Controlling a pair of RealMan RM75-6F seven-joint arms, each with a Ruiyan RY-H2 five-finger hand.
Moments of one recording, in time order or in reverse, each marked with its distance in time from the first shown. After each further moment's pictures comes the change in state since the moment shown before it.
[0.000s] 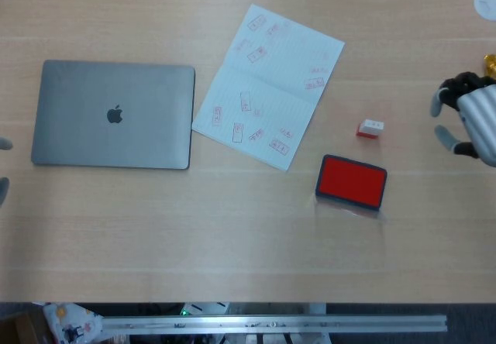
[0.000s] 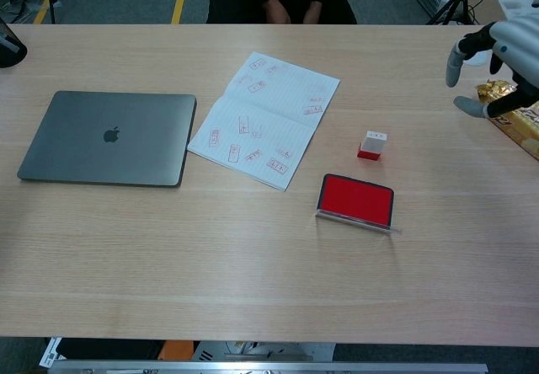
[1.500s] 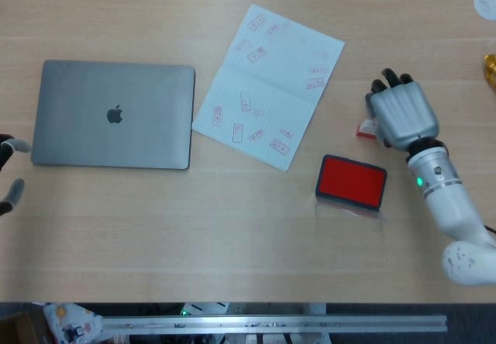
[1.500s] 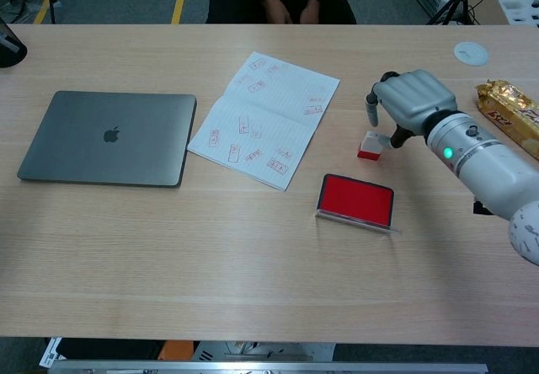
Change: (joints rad) left arm -0.039 -0.015 0.018 0.029 0.014 -0.058 -0.018; right arm 0.280 -0.430 -0.029 0.298 0.499 -0.049 -0.474
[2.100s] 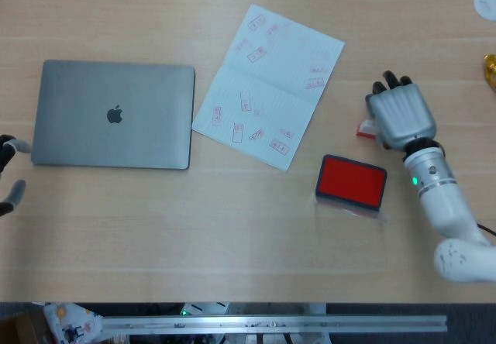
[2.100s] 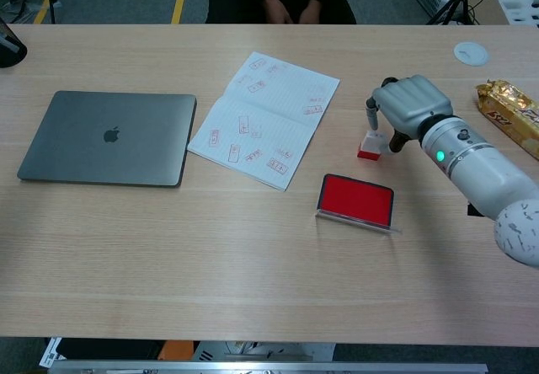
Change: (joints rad) left arm -0.009 -0.002 0.006 0.010 -0.001 -0.015 -0.010; right arm 0.024 -0.034 -0.013 0.035 0.070 0.009 -0.040
